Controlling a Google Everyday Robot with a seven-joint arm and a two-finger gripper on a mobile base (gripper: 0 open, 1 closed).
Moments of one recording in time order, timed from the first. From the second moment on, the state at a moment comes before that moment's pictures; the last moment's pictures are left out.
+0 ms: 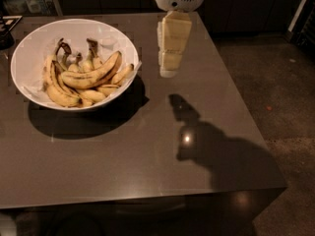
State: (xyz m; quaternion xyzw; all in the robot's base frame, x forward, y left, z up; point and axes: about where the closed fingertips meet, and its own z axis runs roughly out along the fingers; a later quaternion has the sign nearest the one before) arm 0.536 -0.021 1.021 -0.73 0.65 -0.05 0.20
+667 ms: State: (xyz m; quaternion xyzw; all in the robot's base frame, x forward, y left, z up) arm 0.566 0.033 0.985 -0.77 0.61 -0.05 0.17
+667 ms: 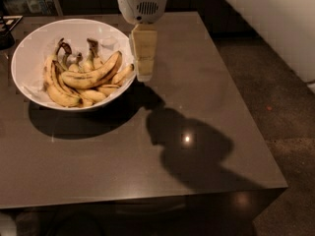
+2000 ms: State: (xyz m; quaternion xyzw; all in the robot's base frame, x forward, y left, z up) arm 0.587 0.109 0.942 -0.83 0.54 -0.08 0.11
